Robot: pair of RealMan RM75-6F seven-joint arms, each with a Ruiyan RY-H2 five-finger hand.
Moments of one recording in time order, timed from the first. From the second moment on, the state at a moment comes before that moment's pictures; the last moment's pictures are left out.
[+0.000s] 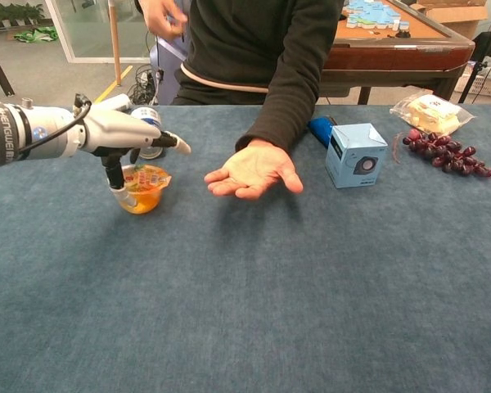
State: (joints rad) left arm -1.03 -1.46 -0.05 -1.24 1.11 0.62 0.22; right arm -0.05 -0.94 -0.02 -1.81 -1.67 1.62 0.05
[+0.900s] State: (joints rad) left arm -0.64 -1.14 -0.07 -1.71 0.98 1.12 0.20; right arm -0.03 -0.96 -0.01 -1.79 -1.65 1.57 0.07
